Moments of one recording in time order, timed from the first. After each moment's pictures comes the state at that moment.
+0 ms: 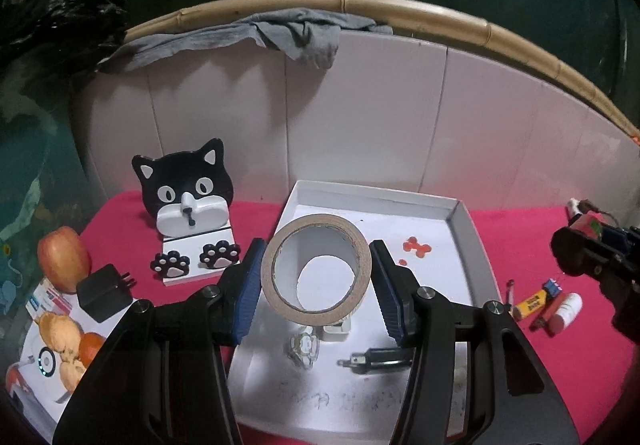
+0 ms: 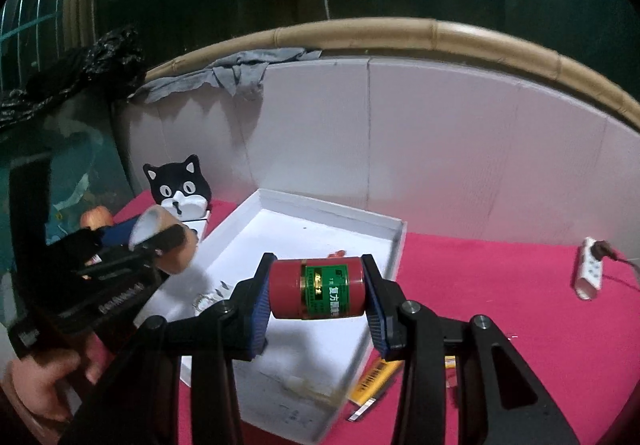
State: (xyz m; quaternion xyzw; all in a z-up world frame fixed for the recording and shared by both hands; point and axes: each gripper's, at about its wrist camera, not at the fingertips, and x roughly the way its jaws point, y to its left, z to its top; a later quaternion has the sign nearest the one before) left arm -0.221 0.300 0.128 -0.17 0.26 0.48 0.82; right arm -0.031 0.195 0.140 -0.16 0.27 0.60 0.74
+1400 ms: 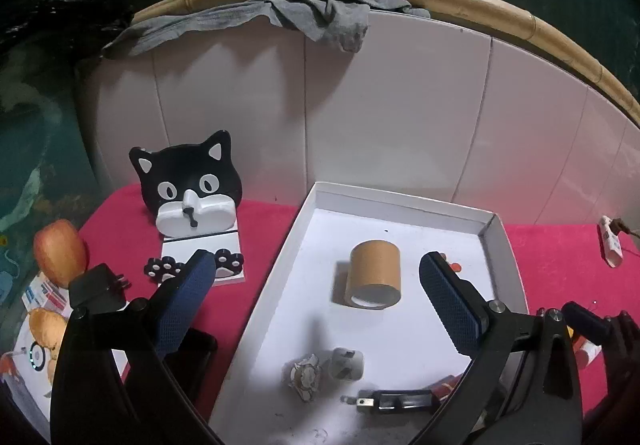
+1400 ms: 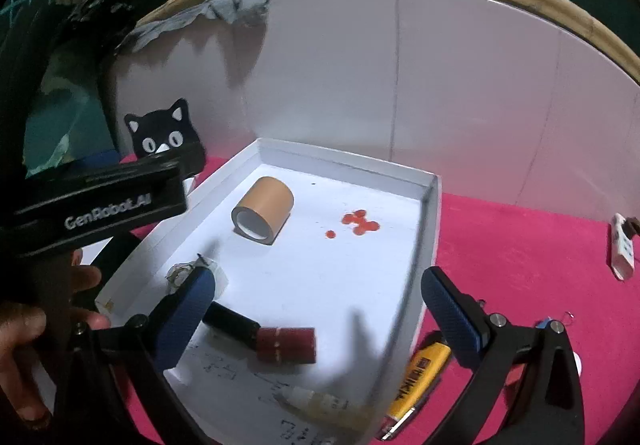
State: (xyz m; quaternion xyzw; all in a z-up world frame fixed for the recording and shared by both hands) left arm -0.203 0.330 0.112 -0.18 0.26 0.53 0.79; right arm -0.040 0.228 0.077 -0.19 0.29 0.59 0.73
